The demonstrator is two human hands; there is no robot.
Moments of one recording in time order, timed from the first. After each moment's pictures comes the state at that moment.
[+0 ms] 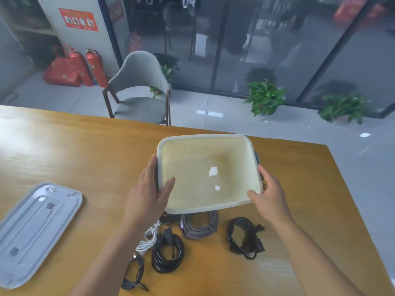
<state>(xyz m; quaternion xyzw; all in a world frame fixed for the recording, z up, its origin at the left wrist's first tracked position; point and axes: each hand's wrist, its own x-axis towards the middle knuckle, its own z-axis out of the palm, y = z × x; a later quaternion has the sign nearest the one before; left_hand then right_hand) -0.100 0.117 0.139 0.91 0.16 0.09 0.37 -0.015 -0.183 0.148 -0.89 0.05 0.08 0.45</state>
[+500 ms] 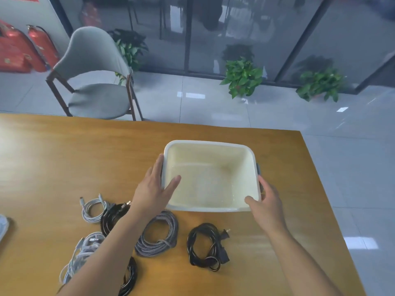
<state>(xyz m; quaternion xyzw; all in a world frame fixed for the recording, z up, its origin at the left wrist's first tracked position) 0.027 0.003 0.080 0.91 0.12 -0.05 0.40 0.040 -0.300 0.095 -0.88 0.19 0.10 0.43</state>
